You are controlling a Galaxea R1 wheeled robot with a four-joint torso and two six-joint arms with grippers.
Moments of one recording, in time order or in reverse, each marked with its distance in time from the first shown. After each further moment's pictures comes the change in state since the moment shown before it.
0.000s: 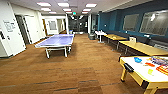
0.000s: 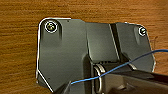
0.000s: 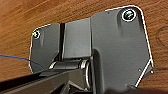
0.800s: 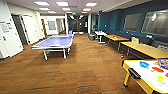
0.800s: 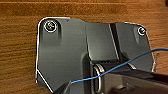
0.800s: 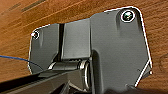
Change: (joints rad) left arm 0.001 0.002 0.000 0.000 0.000 0.000; right arm 0.003 0.002 -0.004 0.000 0.000 0.000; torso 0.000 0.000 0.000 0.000
